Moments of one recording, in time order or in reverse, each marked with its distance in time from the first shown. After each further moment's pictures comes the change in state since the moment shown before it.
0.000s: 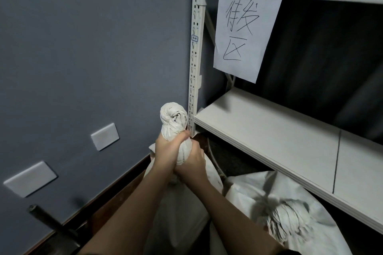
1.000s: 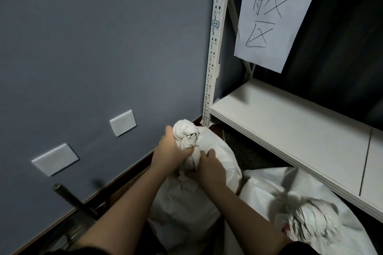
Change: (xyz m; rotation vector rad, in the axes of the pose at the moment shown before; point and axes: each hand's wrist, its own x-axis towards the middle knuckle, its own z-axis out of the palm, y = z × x) left_hand 0.022 -0.032 -0.056 0.905 -0.054 0.182; right_hand -0.001 0.044 0.025 -0.664 -0.061 -0.141
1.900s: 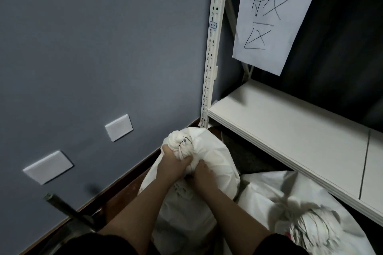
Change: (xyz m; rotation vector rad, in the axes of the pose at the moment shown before) left_hand 0.012 -0.024 0.040 -0.233 -0.086 -0.248; right_hand 0.017 0.001 0.031 0.221 -0.305 0.142
